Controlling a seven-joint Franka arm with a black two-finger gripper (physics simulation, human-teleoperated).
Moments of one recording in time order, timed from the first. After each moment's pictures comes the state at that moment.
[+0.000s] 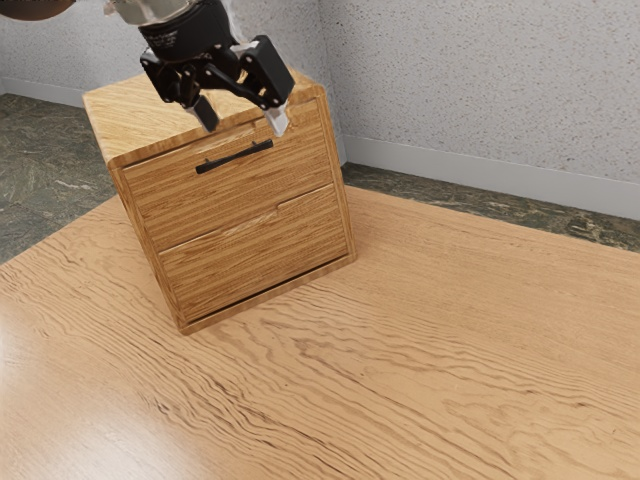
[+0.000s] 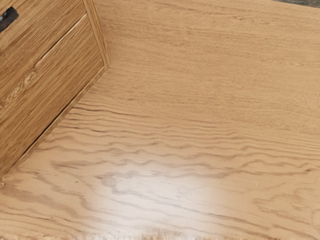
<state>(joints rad) -0.12 0.02 0.05 -1.13 0.07 1.44 -0.26</state>
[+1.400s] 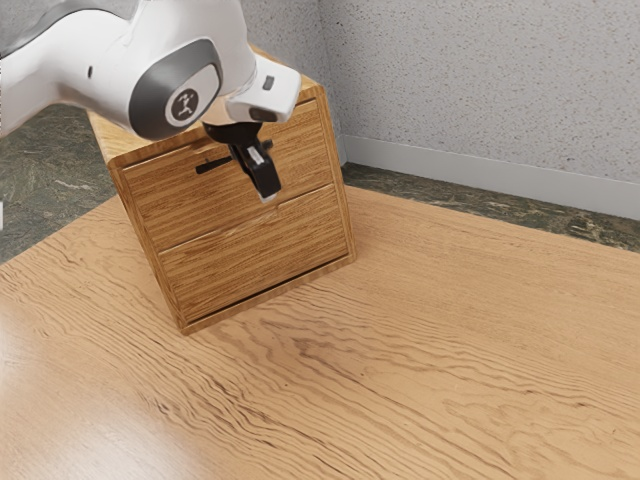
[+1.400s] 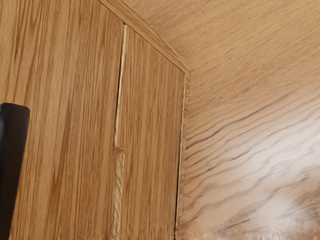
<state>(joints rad) 0.07 0.13 -0.03 -1.39 0.33 1.83 0.43</state>
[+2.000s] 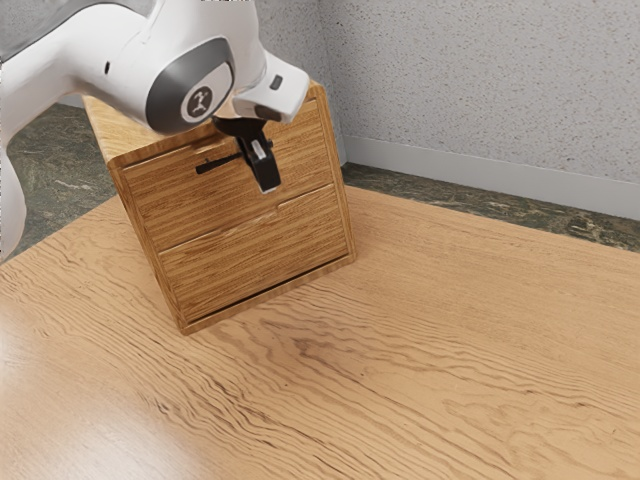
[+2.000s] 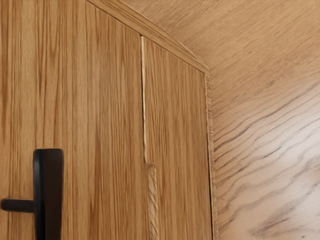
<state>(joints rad) 0.06 0.20 -0.02 -1.31 0.38 1.83 0.52</state>
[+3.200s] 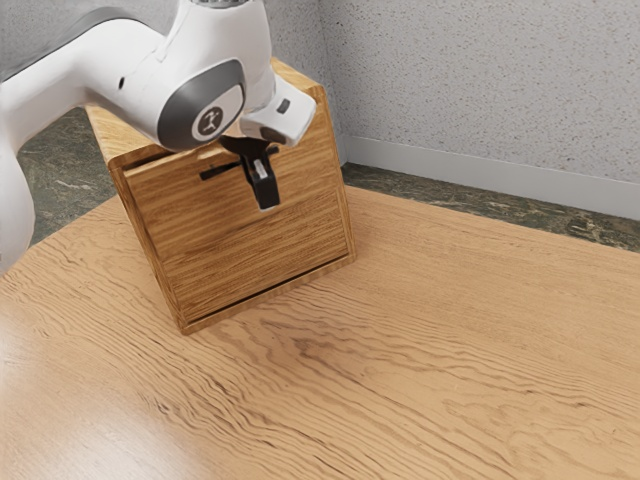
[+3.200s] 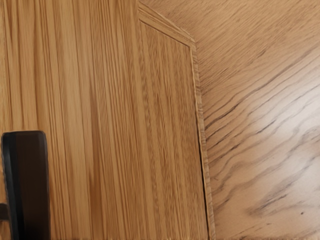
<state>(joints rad) 0.04 0.19 -0.01 -1.37 0.42 1.82 0.55</state>
